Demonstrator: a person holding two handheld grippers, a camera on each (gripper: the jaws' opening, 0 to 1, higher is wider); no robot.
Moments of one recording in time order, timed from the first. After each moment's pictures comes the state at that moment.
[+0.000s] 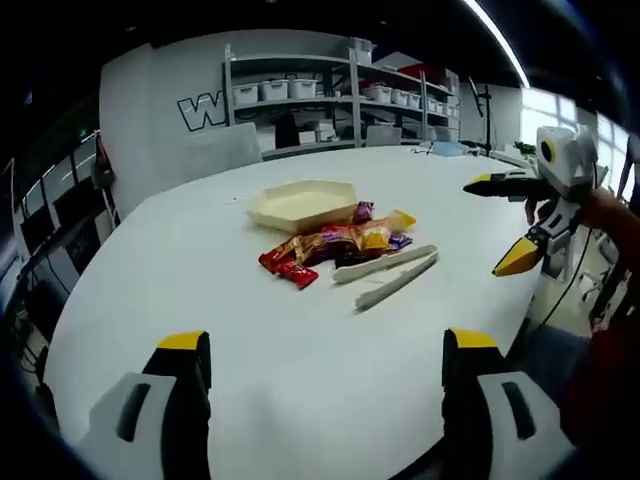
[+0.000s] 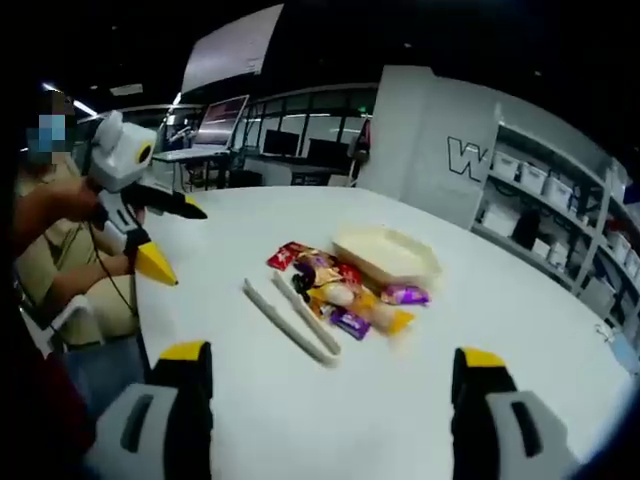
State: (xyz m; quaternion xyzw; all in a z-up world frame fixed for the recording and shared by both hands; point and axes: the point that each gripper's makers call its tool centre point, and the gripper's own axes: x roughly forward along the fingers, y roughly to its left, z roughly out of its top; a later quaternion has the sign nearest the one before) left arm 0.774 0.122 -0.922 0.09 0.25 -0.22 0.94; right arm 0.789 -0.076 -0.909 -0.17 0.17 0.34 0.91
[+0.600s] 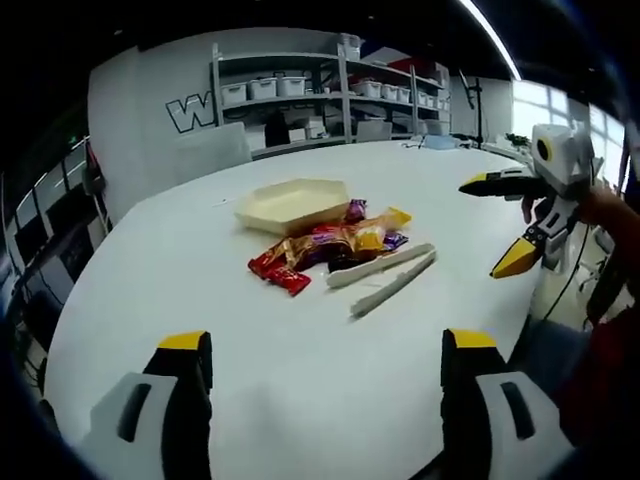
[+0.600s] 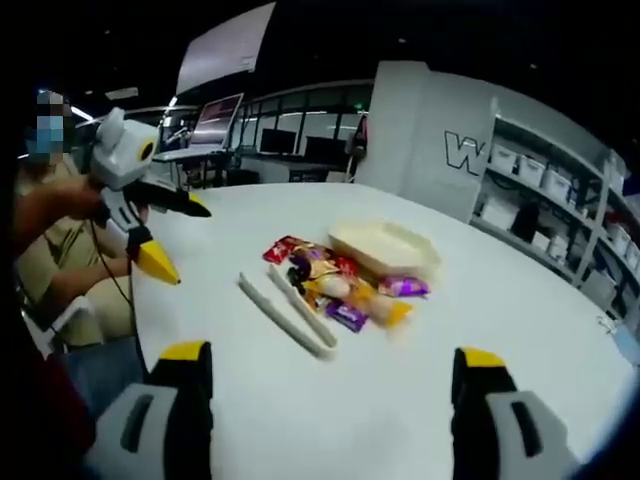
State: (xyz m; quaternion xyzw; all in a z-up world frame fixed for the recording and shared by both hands) left arm 0.783 0.114 -0.925 0.10 0.25 -0.24 0.93; right arm 0.793 -0.081 -0.917 -0.16 0.18 0.34 0.91
